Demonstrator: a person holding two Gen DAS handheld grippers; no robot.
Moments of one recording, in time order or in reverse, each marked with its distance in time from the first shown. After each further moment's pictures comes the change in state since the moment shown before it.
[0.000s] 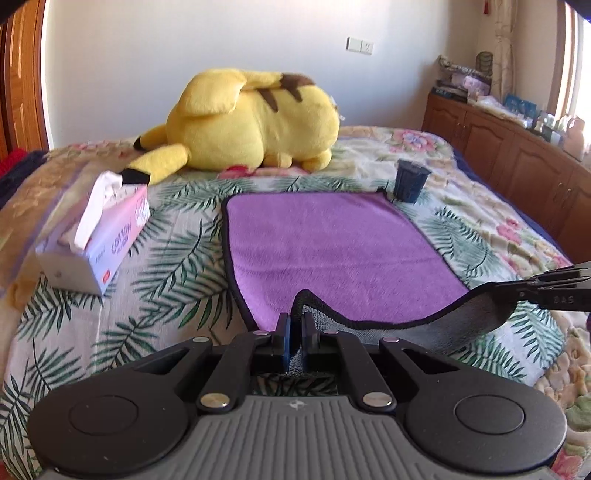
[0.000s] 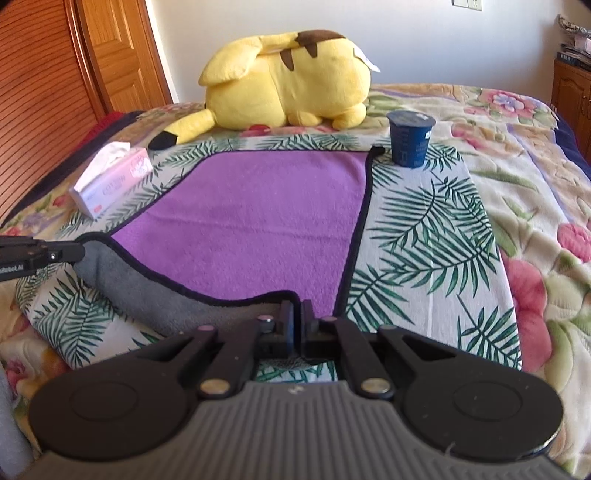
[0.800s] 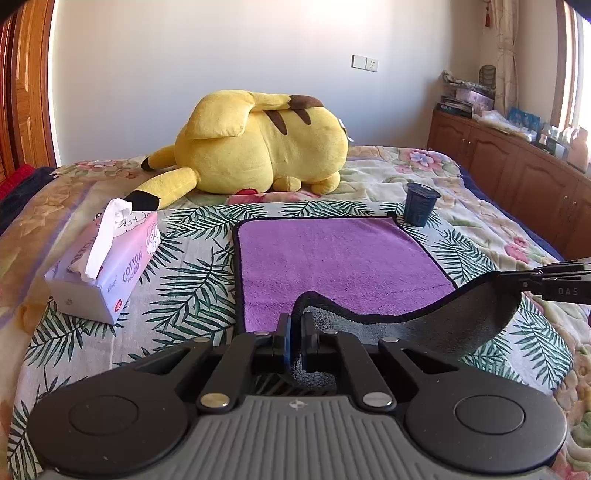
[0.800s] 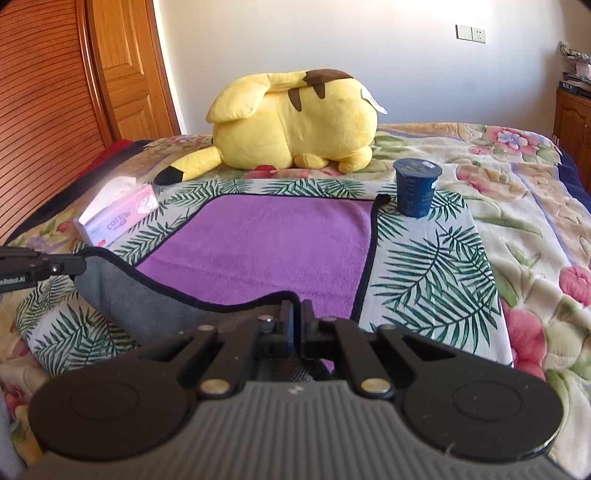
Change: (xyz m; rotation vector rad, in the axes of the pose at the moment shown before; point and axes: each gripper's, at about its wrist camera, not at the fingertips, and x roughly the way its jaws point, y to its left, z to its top) left arm 0.005 0.012 0.014 -0.003 -0.050 0.023; right arm 0.000 0.003 0.021 -0.029 -0.117 0.009
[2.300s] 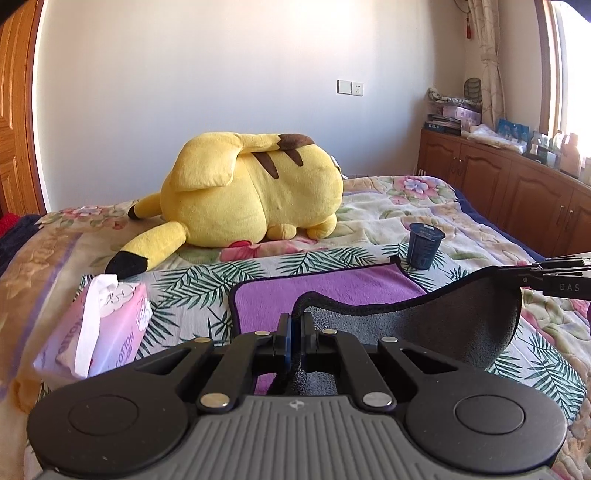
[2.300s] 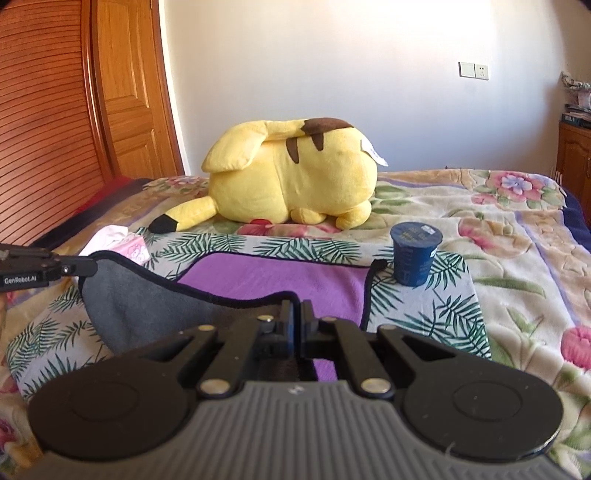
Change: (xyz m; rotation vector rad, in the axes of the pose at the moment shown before) left arm 0.025 0.007 0.051 0.071 -0.099 -0.019; right arm 0.015 -0.015 0.040 -0.026 -0.133 0.007
